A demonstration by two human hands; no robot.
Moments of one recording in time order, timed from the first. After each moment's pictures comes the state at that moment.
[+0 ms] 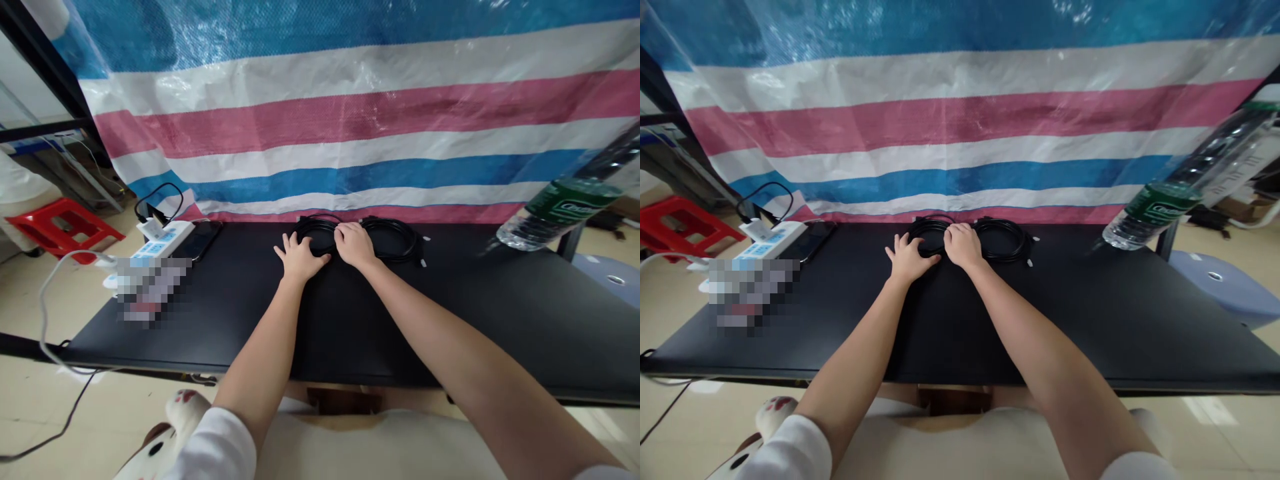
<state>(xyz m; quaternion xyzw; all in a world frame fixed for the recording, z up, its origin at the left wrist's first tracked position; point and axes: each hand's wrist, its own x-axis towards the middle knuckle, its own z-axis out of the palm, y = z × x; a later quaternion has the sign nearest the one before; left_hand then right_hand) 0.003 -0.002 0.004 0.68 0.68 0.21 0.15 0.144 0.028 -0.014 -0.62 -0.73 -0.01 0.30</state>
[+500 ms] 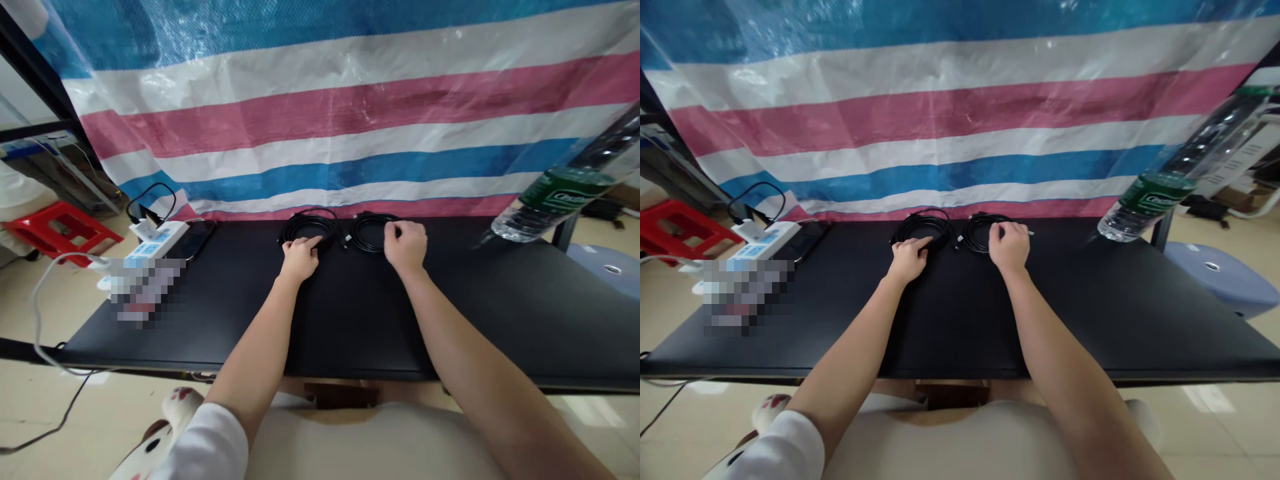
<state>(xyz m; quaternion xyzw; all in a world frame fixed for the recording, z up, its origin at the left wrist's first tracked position) 0.005 -0.002 -0.002 0.78 0.58 0.21 0.12 0.237 0.004 -0.037 -0.66 -0.55 -0.15 0.48</state>
